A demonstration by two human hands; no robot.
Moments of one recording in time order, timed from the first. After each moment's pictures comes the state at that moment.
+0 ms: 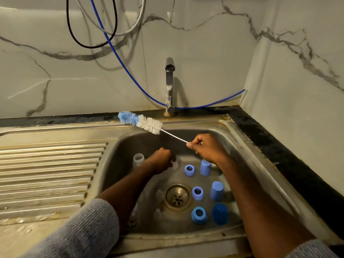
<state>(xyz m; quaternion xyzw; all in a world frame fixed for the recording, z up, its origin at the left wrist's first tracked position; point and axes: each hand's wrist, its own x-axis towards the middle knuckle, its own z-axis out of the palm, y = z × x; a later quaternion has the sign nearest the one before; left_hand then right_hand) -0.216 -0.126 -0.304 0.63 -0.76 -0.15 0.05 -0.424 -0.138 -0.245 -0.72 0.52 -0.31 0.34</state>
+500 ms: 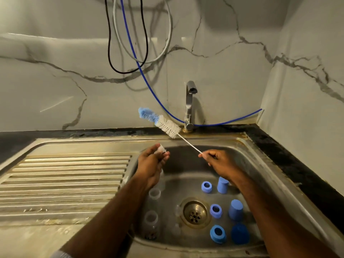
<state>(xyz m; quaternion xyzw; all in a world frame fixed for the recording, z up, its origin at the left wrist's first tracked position) -0.181 -0.042 -0.222 0.43 -0.17 -0.52 0.72 -0.409 -0.117 -0.232 -0.72 0.45 -0.36 0.39</state>
